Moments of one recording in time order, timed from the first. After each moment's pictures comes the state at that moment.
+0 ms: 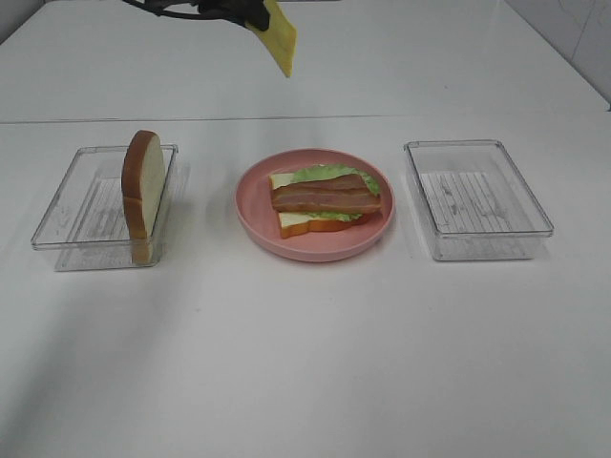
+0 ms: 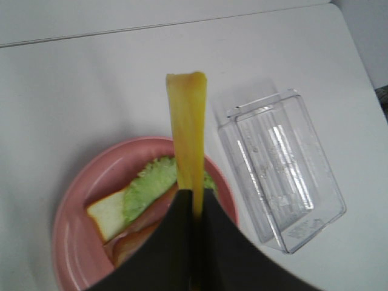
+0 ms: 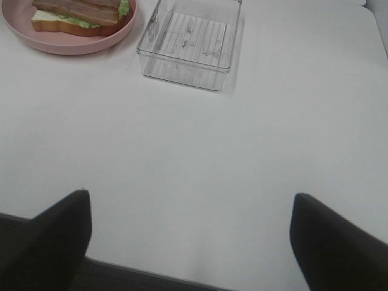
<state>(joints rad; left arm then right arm) -0.34 2.28 -2.31 -0.51 1.03 -0.02 -0.01 0.00 -0.46 0.07 1.10 -0.17</state>
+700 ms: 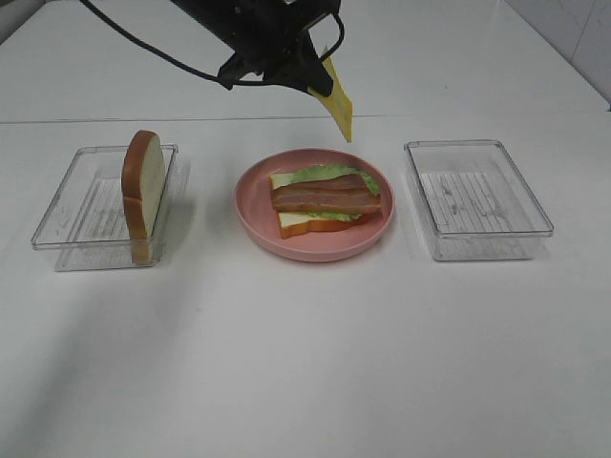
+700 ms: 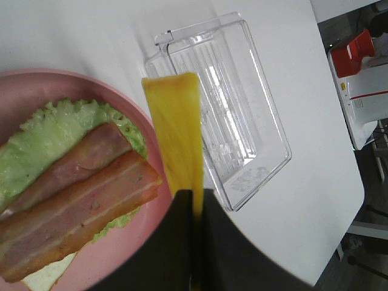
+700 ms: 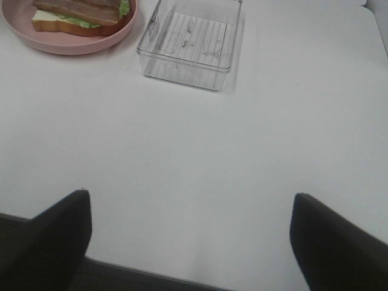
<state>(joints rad) -0.39 2.43 -2.31 -0.74 1.08 0.05 -0.01 0.00 -0.46 0.07 1.10 -0.17</state>
